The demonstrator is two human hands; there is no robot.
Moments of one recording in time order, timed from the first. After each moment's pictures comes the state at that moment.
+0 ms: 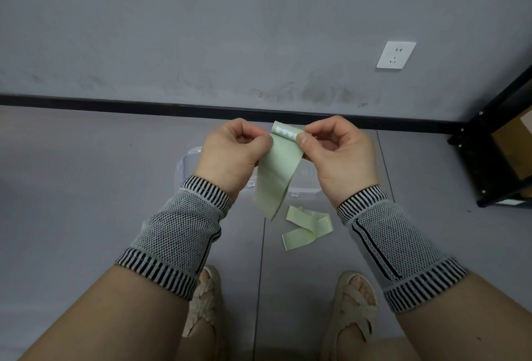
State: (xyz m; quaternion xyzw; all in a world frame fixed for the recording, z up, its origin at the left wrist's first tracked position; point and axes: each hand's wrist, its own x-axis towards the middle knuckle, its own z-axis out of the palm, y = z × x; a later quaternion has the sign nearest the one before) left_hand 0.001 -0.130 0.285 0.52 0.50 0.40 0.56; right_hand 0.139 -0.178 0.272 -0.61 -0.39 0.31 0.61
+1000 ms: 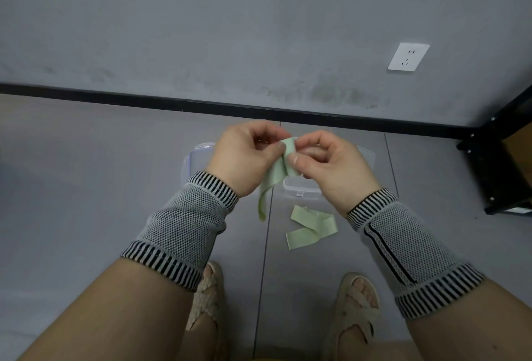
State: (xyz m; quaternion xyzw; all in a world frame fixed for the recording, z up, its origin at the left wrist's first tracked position) left_hand -0.007 -0.129 0.283 0.67 0.45 0.35 0.47; right_hand 0.136 -0.180 0.266 -0.58 -0.46 0.45 0.50
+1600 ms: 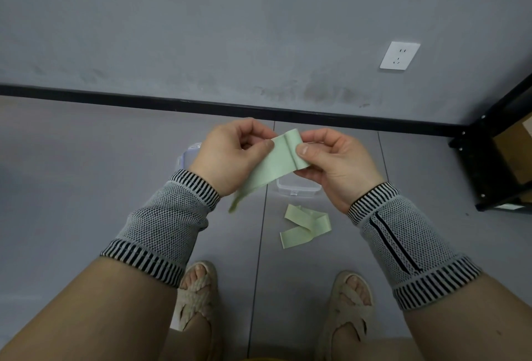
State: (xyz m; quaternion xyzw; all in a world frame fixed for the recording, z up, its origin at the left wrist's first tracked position) left_hand -0.010 -0.126 0.280 0.70 0.46 0.32 0.45; right_hand 0.150 -0.180 0.268 -0.53 -0.34 0.54 0.56
